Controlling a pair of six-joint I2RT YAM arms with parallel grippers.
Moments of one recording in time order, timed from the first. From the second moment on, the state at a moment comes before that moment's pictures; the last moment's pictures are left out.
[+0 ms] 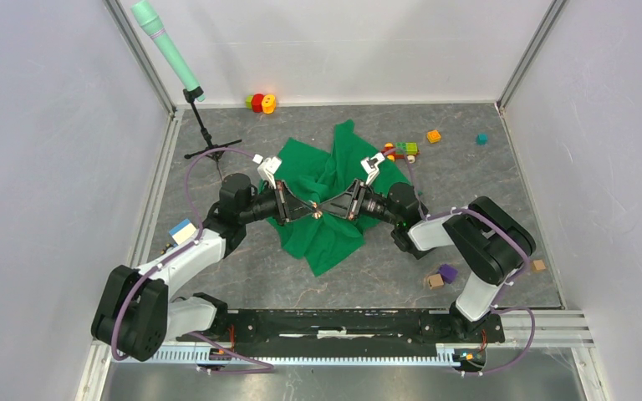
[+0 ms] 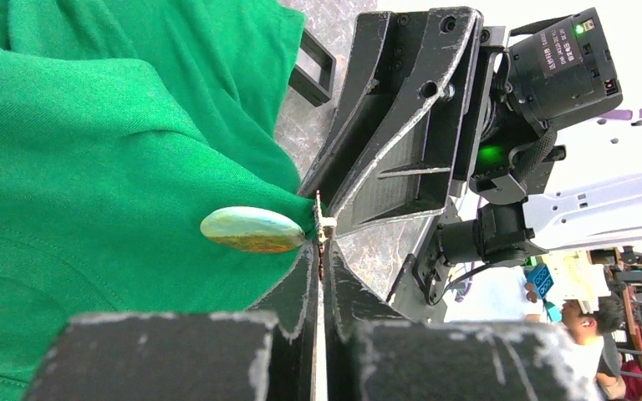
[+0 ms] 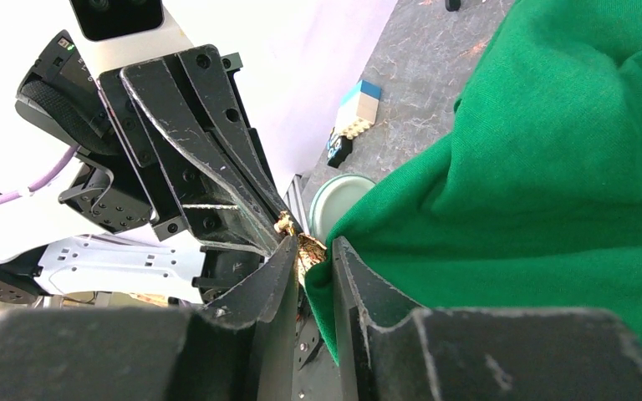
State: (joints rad) left arm -0.39 1.19 0.55 0.35 0.69 -0.62; right arm 0.62 1.73 0.58 1.18 -0.59 1.07
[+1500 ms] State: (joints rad) left arm -0.39 1.26 0.65 0.01 0.49 -0.55; right arm 0.63 1.66 0.68 0.78 -0.53 0.79
